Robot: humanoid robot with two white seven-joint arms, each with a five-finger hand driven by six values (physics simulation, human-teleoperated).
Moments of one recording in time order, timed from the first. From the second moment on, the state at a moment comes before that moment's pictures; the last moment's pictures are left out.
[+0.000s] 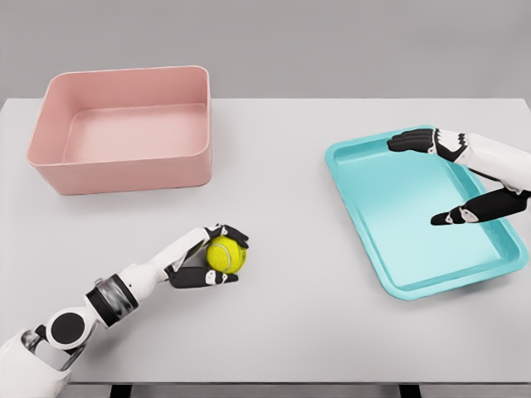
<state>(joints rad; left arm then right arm) -0.02 0.52 -0.49 -1.71 0.15 -0.18 -0.28 -0.20 -0.99 0.18 -1.75 -0.34 -0.61 0.61</state>
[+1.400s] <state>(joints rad) -0.41 0.53 -0.28 -1.72 0.25 -0.09 -0.29 -0.20 -0.99 0.18 -1.75 -0.34 -0.61 0.61</state>
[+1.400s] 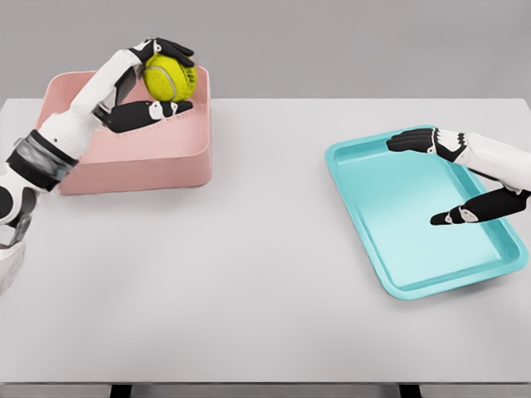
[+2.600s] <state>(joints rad) -0.50 0.55 -0.27 -1.44 0.28 0.14 -0.29 -0.21 -1.00 0.19 -1.75 -0.34 -0.61 0.61</state>
